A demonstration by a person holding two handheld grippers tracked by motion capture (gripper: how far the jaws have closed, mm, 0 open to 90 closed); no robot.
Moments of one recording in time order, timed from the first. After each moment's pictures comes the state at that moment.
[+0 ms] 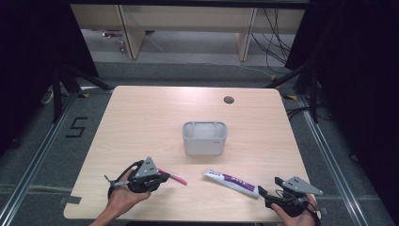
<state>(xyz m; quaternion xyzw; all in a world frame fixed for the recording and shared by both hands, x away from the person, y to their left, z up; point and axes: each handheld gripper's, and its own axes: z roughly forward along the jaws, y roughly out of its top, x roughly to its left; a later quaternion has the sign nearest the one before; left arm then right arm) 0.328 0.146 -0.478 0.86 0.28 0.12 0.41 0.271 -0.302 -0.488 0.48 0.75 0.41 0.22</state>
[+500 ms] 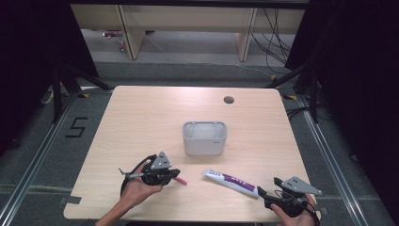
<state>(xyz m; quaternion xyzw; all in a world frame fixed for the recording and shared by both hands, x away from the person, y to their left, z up) 0.350 0.118 -0.484 0.87 0.28 0.11 0.39 0.268 -0.298 -0.488 0.49 0.74 0.41 0.20</state>
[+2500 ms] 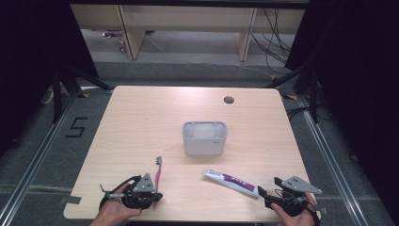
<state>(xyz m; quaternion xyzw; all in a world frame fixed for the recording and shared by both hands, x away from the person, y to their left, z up) 0.296 0.170 -0.498 0.90 0.26 0.07 0.34 0.272 -0.301 -0.488 0.48 0.75 0.40 0.21</state>
